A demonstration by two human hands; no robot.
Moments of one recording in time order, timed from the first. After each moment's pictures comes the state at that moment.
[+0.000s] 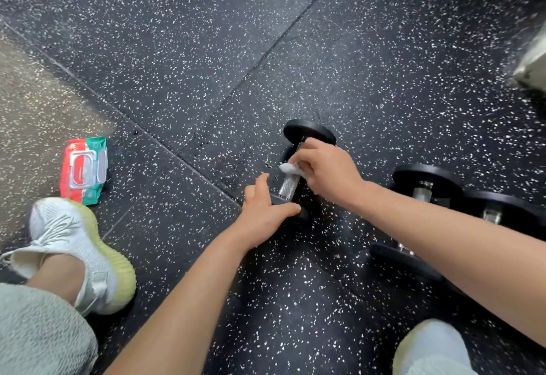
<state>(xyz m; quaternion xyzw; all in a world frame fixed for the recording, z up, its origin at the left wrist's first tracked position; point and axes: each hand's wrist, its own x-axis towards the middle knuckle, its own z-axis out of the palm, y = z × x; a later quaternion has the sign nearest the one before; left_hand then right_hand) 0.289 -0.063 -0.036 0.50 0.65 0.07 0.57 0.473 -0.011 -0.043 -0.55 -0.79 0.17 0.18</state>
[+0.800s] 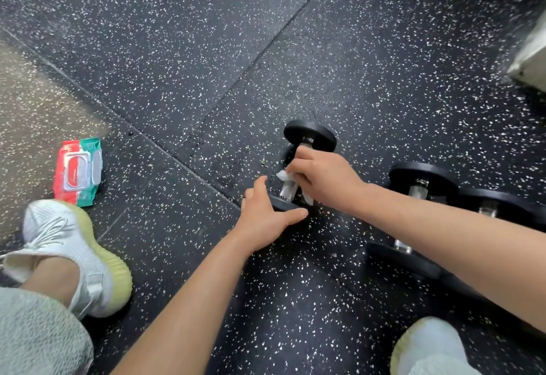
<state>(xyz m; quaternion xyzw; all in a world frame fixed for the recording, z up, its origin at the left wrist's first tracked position) 0.297 -0.070 -0.031 0.52 0.67 0.06 0.53 0.480 -0.019 -0.042 -0.50 -0.84 0.15 0.13</state>
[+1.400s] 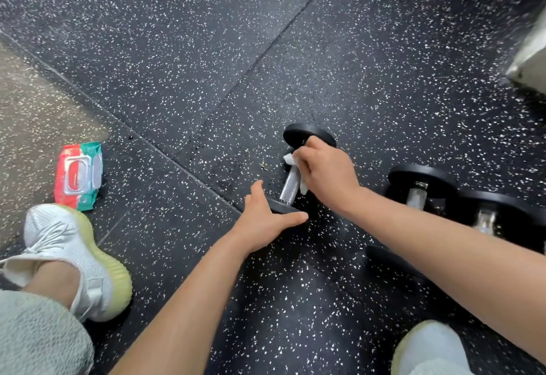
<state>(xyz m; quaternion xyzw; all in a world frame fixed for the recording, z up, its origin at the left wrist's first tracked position) 0.294 -0.067 -0.029 0.49 0.66 0.07 0.57 0.475 -0.014 -0.041 -0.61 -0.76 0.13 0.18</state>
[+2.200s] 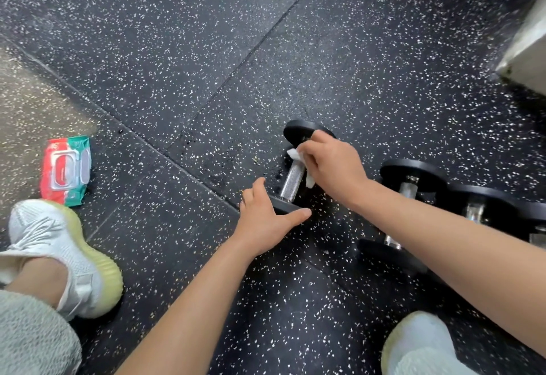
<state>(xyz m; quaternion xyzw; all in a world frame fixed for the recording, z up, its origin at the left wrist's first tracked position) 0.313 -0.082 -0.032 0.54 0.67 0.05 0.51 0.497 -0.016 -0.042 -0.60 -0.77 0.12 0.17</state>
